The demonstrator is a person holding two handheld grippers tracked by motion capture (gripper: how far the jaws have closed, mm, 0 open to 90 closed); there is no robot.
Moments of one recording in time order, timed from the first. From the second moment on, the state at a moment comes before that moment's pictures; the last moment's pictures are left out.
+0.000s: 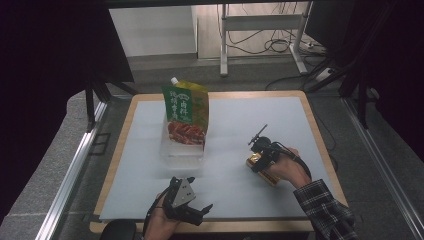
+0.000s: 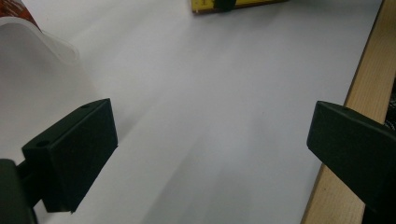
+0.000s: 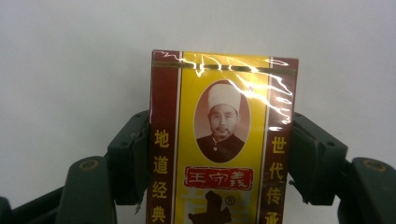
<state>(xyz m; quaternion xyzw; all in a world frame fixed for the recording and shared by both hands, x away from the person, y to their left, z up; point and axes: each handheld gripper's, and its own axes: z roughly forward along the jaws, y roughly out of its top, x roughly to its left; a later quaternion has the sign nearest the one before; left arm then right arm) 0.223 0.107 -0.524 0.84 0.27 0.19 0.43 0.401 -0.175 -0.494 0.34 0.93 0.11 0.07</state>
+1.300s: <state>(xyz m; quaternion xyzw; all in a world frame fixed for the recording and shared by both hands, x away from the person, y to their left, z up) 0.223 0.109 -0.523 0.84 0.27 0.20 0.43 0.378 -0.191 -0.443 0.30 0.86 0.39 0.15</state>
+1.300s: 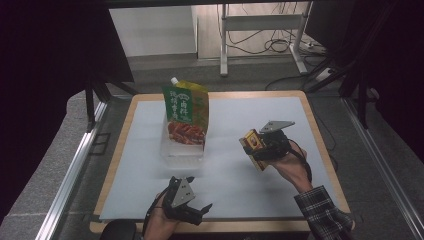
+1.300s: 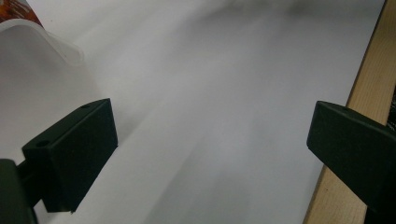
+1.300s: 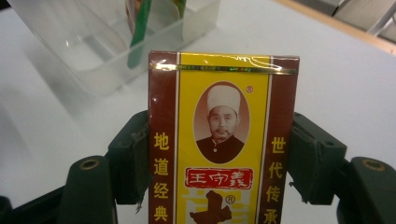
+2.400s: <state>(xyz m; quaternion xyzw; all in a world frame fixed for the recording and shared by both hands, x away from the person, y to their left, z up) 0.223 0.113 -0.521 0.83 0.27 0.20 0.44 0.378 -0.151 -0.433 0.24 0.79 0.55 0.16</state>
